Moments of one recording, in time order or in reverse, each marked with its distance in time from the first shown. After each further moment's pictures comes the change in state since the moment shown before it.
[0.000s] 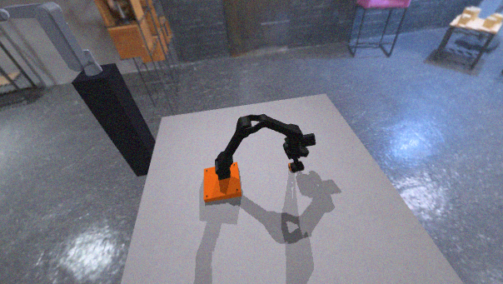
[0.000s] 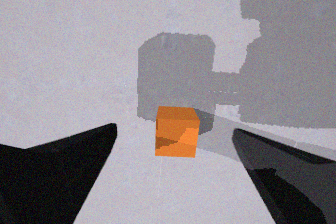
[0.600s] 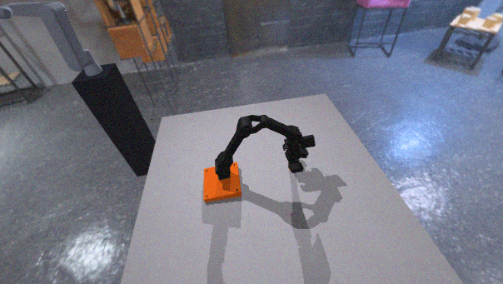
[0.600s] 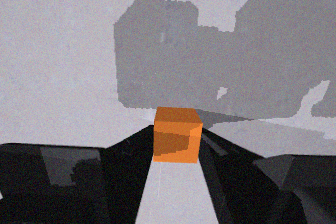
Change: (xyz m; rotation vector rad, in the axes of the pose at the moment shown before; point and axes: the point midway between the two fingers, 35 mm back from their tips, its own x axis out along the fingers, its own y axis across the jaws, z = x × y) arm 0.009 0.000 -0.002 0.000 0.006 0.000
